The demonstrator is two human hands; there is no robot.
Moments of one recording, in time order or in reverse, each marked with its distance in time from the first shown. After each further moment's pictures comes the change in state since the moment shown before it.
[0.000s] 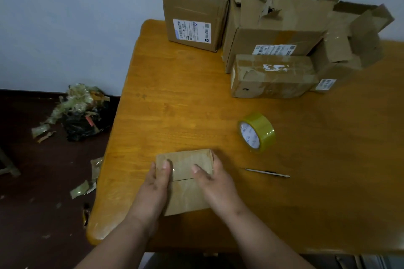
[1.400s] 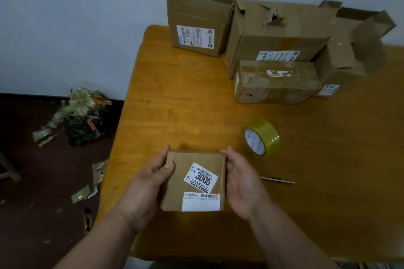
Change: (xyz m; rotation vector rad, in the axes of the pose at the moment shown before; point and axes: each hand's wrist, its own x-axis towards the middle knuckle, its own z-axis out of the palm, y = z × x) left_hand 0.004 0.039 -0.015 -0.166 -0.202 0.109; right_hand 0.011 -0.019 -0.028 0.729 -0.044 0.243
